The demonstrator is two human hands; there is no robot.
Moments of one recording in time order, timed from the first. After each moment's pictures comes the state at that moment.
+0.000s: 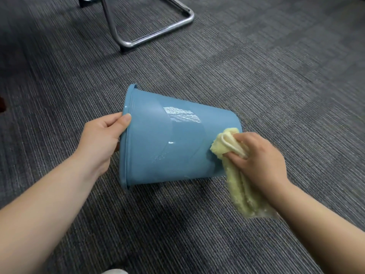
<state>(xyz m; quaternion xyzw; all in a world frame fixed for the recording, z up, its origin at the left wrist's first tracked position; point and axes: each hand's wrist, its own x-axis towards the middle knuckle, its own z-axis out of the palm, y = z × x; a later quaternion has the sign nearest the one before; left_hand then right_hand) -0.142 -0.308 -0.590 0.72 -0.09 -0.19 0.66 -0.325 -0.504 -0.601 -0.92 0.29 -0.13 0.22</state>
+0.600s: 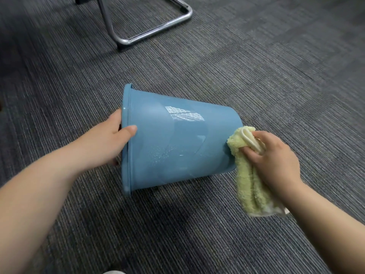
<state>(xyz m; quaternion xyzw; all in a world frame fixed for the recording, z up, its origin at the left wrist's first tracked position) -0.139 -0.307 -0.567 0.88 -0.27 -0.25 0.31 -0.336 -0.527 -0.609 -0.90 0.36 -0.11 0.22</state>
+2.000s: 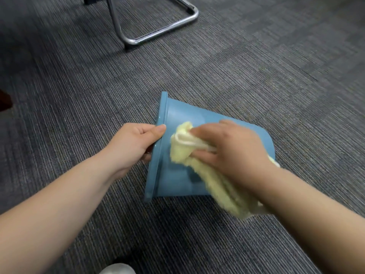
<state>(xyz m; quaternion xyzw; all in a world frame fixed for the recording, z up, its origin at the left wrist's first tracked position) -0.175 -0.322 -0.572 0.75 -0.13 -0.36 0.54 -0.290 -0.456 -0.546 -0.96 0.09 -0.06 0.25</state>
